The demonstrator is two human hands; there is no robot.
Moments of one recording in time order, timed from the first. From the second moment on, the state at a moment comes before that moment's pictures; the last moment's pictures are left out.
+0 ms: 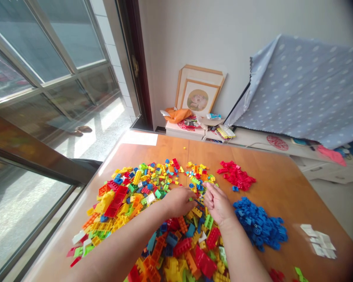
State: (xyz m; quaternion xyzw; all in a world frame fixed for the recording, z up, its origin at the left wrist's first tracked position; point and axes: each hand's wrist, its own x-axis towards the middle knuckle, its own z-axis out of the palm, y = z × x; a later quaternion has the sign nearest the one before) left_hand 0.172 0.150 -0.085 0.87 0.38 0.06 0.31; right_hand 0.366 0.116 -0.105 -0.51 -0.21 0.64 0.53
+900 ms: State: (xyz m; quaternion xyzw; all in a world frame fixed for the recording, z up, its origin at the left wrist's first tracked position) left_hand 0.125 0.207 -0.107 0.76 0.65 0.02 0.09; right_hand 0.322 0.187 -0.111 -0.44 -0.33 0.71 0.44
